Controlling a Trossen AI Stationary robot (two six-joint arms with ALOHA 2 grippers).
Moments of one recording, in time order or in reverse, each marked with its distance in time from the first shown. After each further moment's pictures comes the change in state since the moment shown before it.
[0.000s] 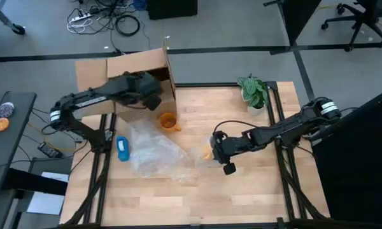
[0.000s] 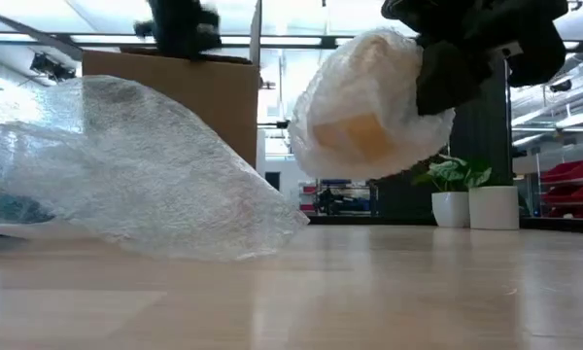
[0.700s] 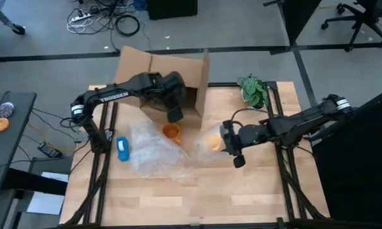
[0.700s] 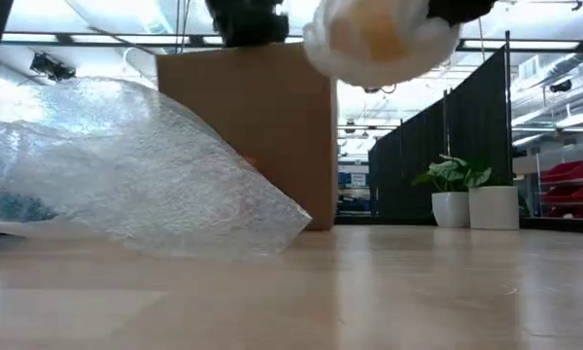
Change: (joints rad) left arm -0.043 0.222 0.266 0.194 0.620 0.396; right arm 0.007 -0.290 0.107 -0.236 0.057 -0.066
